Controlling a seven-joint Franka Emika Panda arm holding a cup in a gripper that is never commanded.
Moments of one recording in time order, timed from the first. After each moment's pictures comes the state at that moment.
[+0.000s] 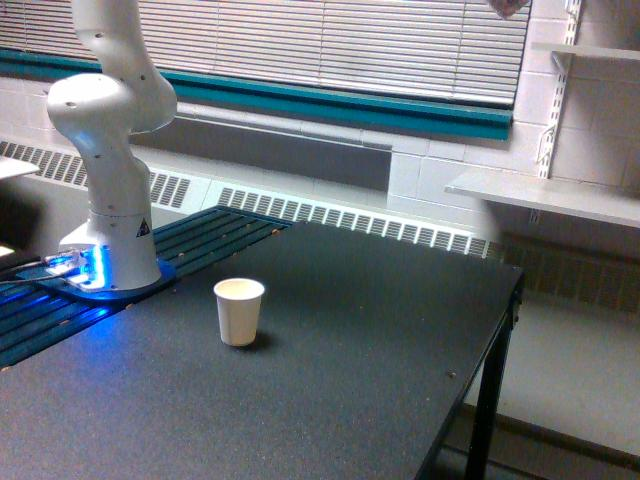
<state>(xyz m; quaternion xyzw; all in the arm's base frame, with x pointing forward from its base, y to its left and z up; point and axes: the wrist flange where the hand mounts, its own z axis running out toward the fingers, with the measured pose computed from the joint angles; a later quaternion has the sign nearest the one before) 0.568 0.125 0.663 -0.88 0.25 -0.35 0.20</state>
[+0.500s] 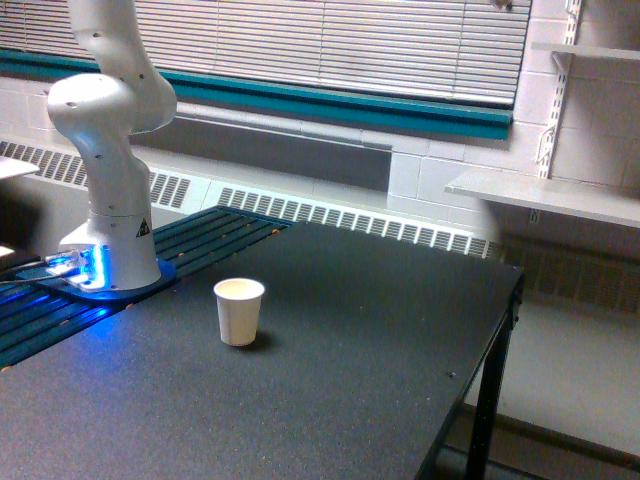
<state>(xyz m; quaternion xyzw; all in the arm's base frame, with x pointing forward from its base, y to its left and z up) 0.548 0.121 0.673 -0.87 0.24 -0.38 0.18</state>
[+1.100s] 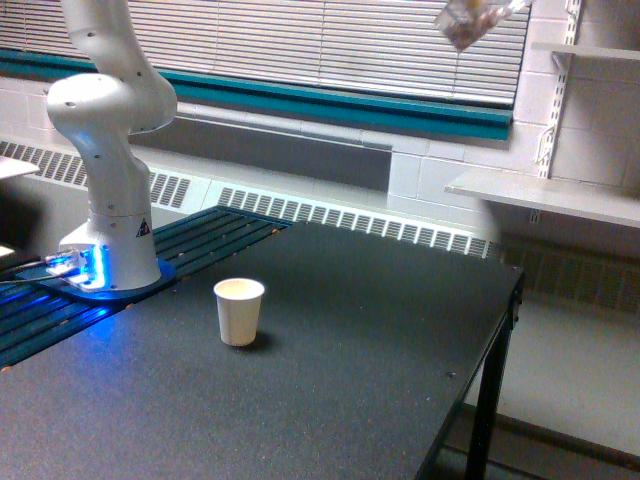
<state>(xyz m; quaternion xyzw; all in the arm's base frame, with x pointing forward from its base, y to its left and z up) 0.523 0.074 0.604 -0.89 0.26 -0.37 0.12</state>
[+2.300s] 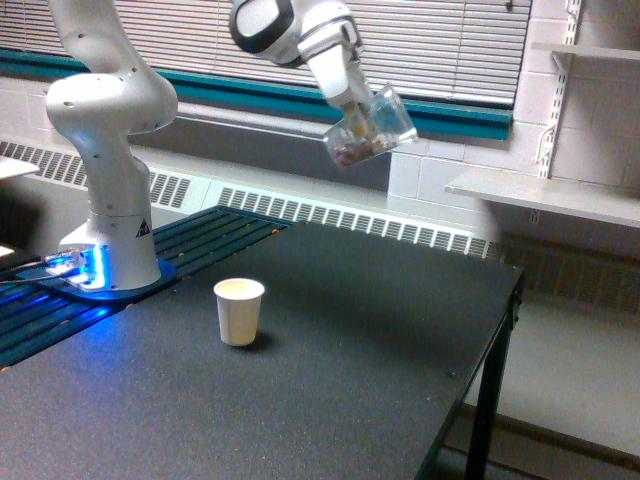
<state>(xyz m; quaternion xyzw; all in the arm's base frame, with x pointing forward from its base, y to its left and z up) 0.422 0.016 0.439 -0.92 0.27 -0.28 0.03</state>
